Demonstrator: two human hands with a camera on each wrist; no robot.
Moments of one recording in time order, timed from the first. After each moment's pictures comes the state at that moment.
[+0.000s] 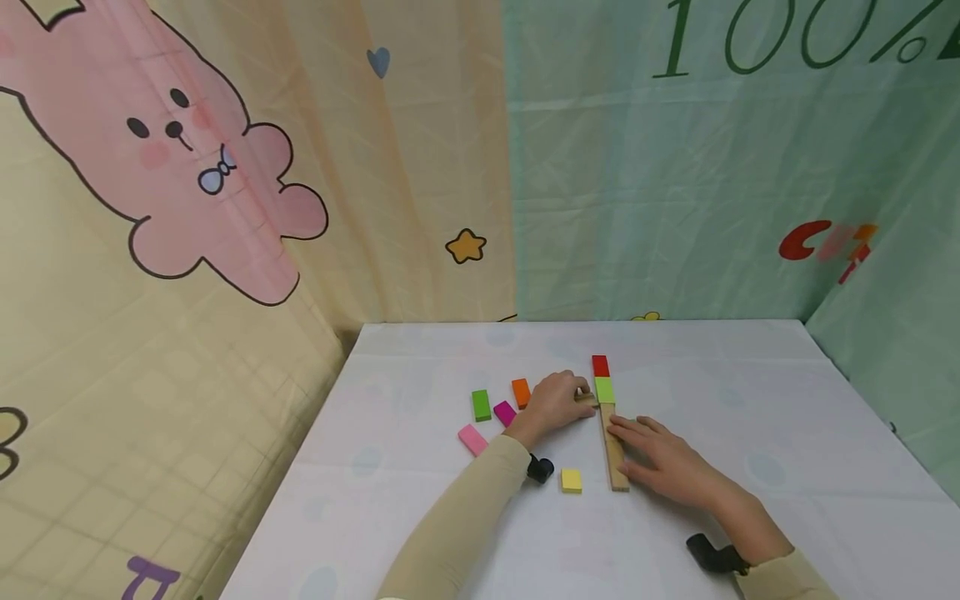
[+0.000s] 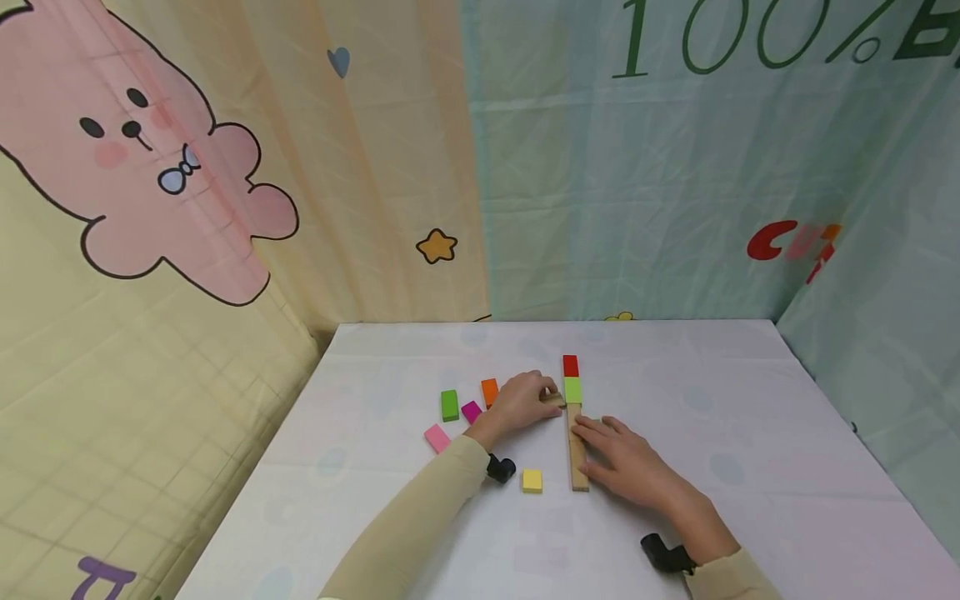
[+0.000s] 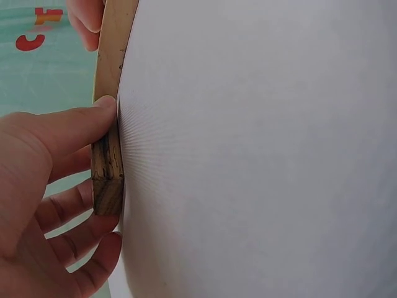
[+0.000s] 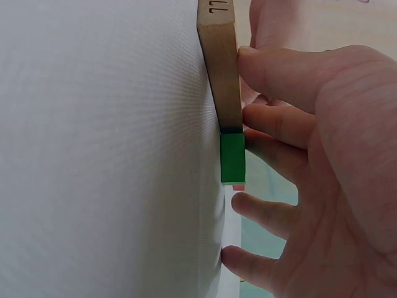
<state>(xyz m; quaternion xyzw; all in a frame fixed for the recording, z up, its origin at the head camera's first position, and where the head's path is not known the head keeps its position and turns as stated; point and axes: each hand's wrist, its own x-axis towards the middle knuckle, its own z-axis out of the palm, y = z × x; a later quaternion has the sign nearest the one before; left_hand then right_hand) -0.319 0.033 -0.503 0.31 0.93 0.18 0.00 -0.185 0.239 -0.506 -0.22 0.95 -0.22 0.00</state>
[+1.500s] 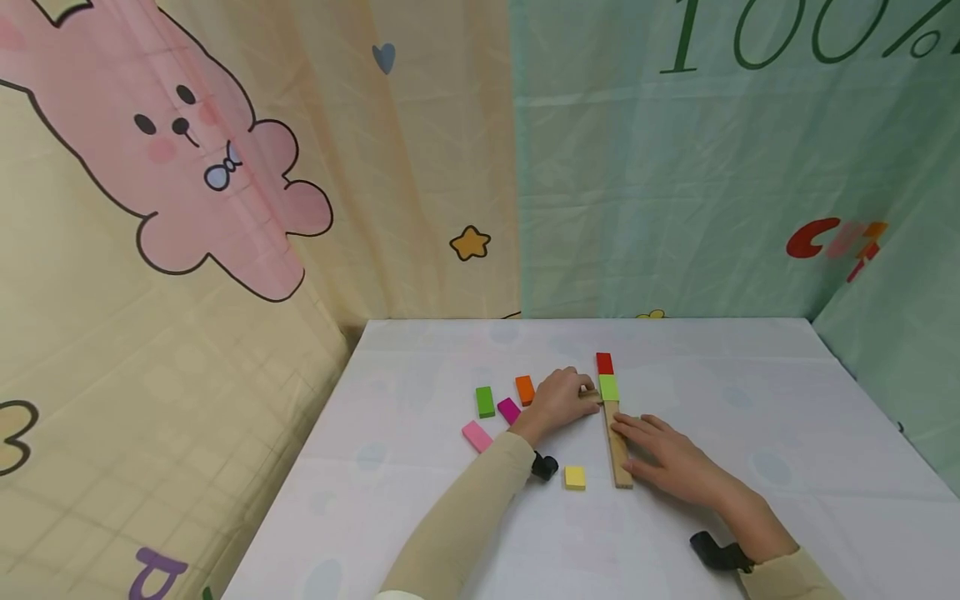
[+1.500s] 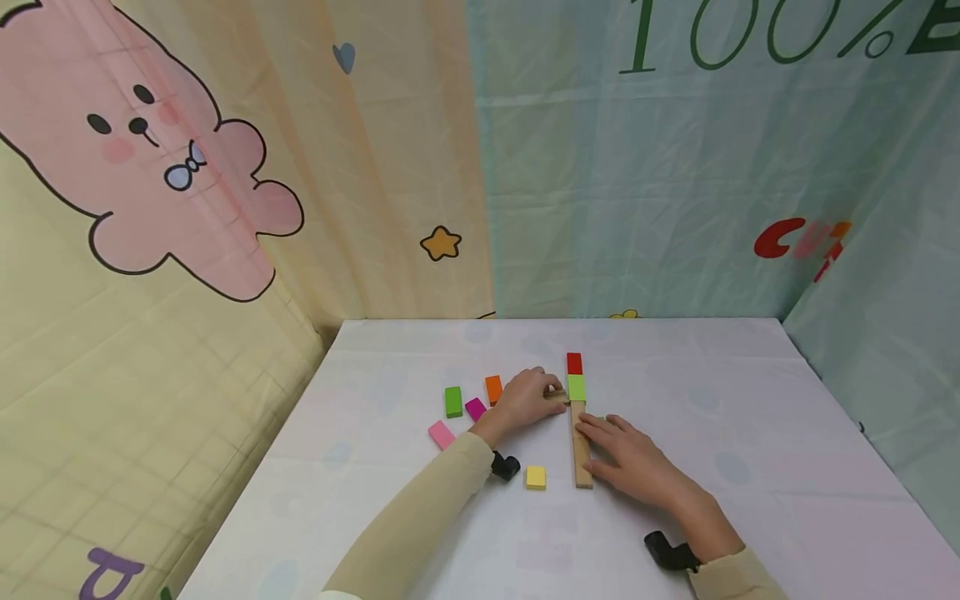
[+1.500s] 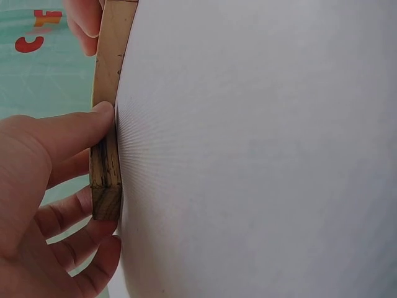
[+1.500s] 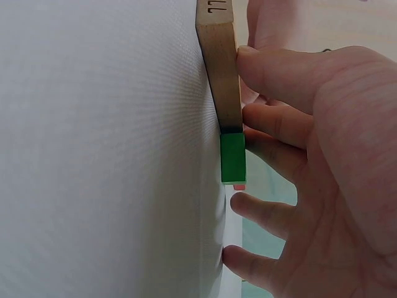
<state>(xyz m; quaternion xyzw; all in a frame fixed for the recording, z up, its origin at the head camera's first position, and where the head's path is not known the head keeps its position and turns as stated) -0.322 0.035 -0.506 0.29 0.94 0.18 0.00 -0.184 0.240 -0.505 -0.22 0.95 -0.24 0.00</state>
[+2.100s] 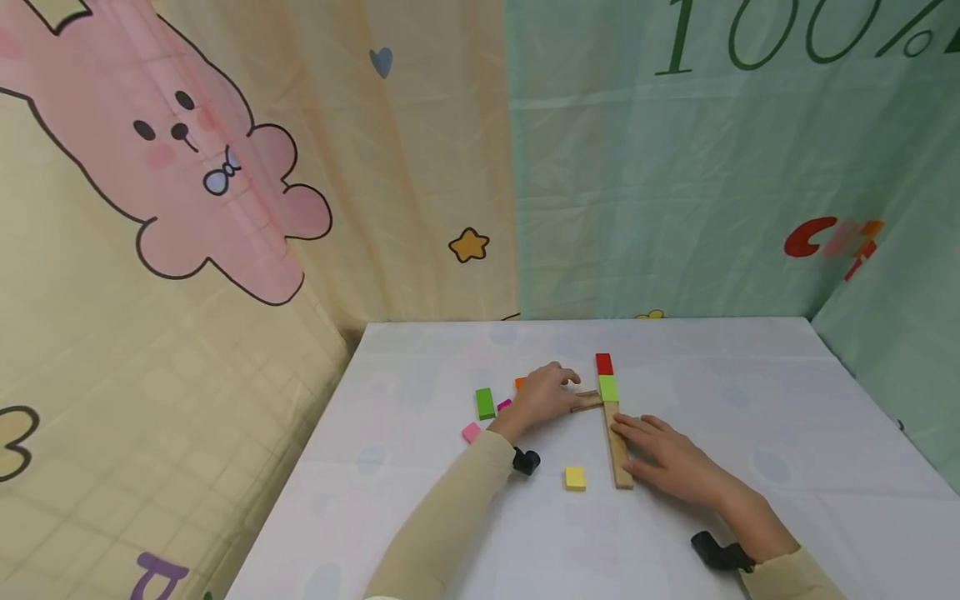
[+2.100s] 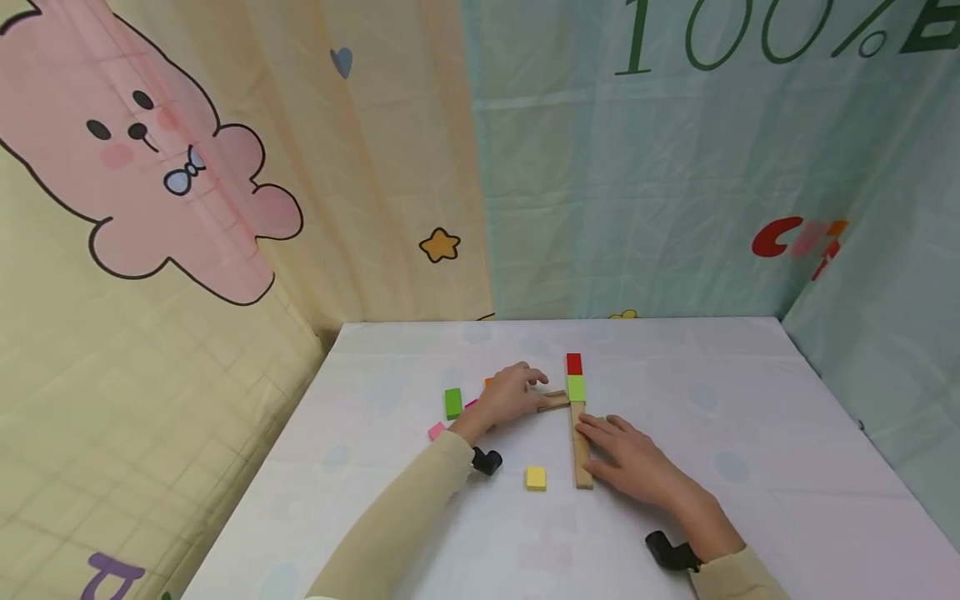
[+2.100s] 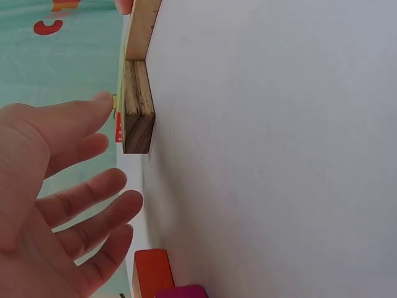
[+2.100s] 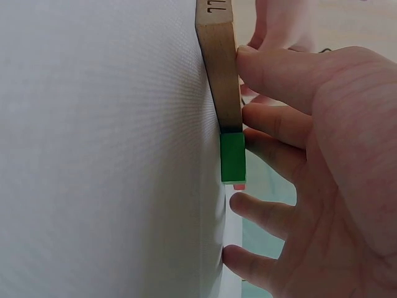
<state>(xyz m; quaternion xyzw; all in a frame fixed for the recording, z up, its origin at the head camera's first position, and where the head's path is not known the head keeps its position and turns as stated) -0.321 0.004 -0.490 0.27 0.93 0.25 0.03 -0.184 0.241 -0.505 -0.22 0.95 -0.24 0.00</state>
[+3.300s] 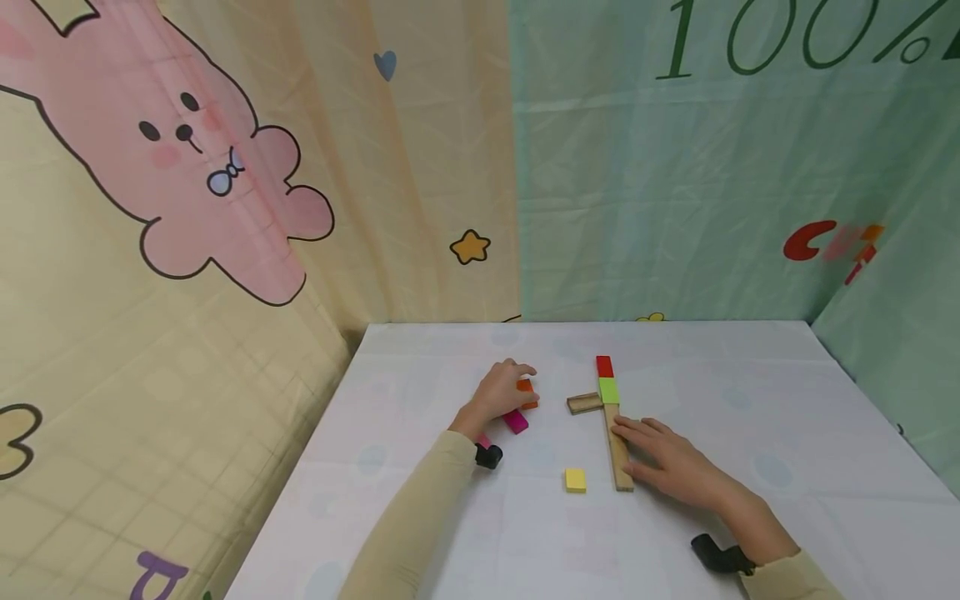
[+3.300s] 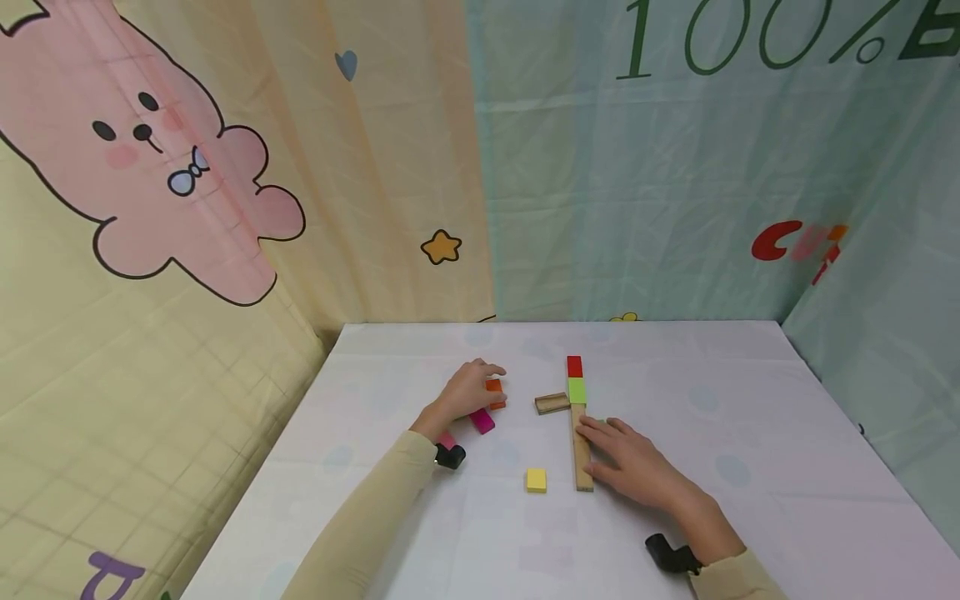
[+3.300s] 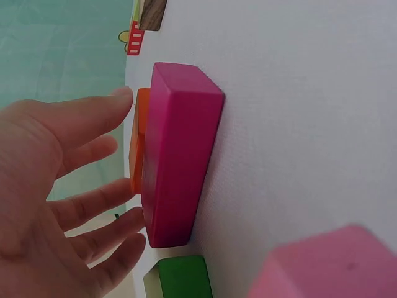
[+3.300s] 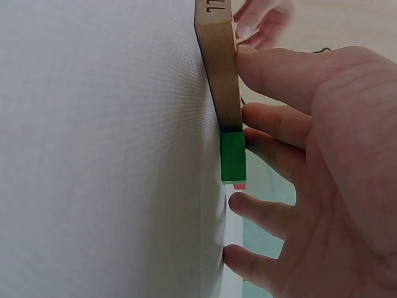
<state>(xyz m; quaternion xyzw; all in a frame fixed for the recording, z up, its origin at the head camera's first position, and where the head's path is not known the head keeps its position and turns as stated) -0.338 -0.064 -0.489 0.24 0.95 0.22 0.02 -0.182 0.242 -0.507 -0.22 0.94 -0.25 0.00</state>
